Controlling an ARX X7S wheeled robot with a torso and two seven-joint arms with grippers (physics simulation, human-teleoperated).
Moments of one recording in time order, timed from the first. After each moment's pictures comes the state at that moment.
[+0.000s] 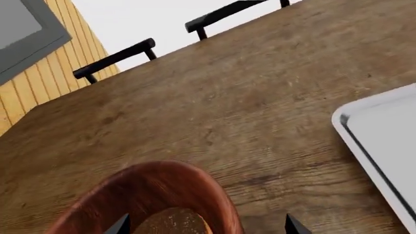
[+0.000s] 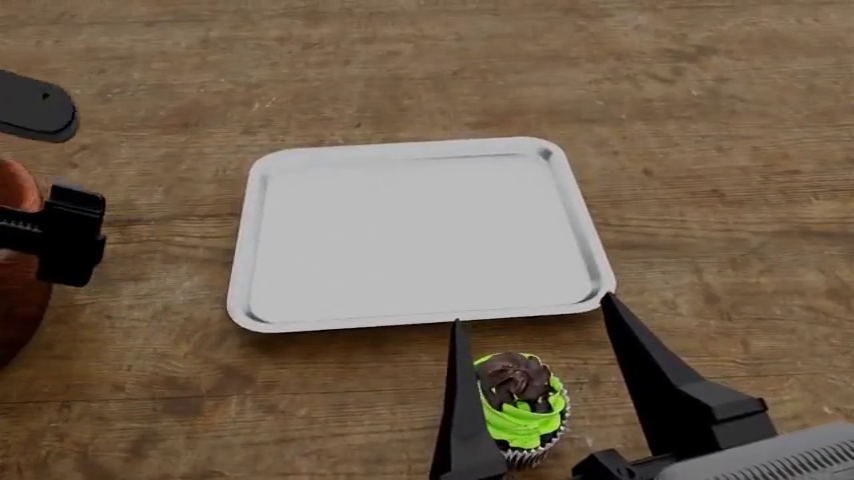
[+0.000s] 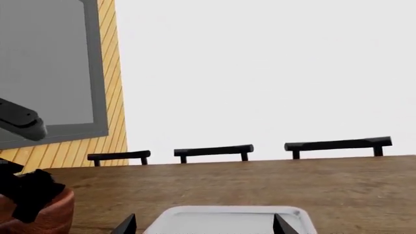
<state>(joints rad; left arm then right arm) -1.15 -0.48 0.28 0.19 -0.94 -1.55 -0.74 0.07 0.30 0.01 -0.80 0.56 0.45 0.04</state>
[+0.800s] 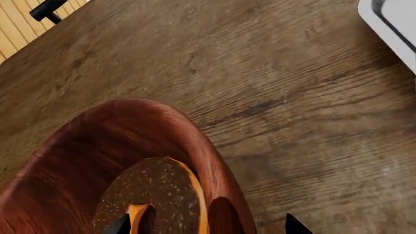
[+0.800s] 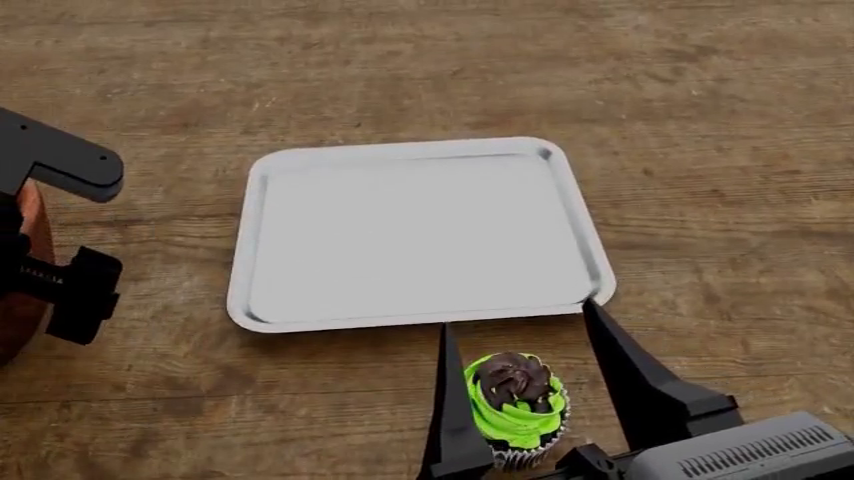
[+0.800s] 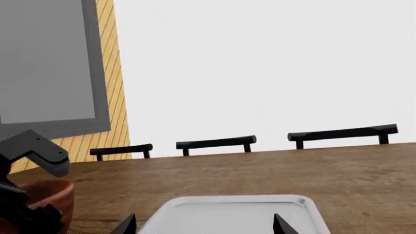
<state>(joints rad) -1.33 -0.57 0.77 -0.24 -1.19 -1.36 -0.76 0.08 0.30 -0.05 -0.70 0.54 0.39 0.03</state>
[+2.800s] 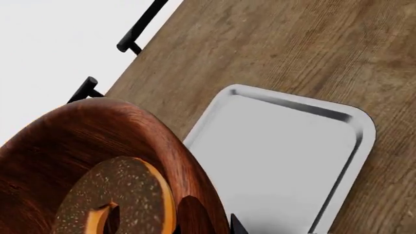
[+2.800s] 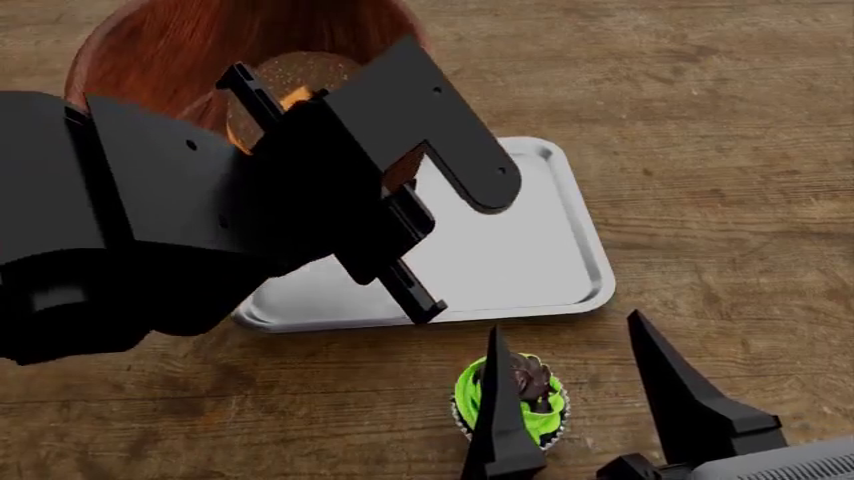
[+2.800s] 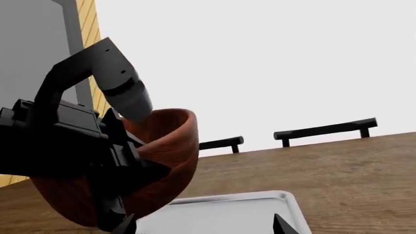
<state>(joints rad) -1.63 -0.15 1.16 -0.19 -1.11 -1.16 -0.38 0.04 0.33 -0.01 -0.65 0.60 0.29 0.04</state>
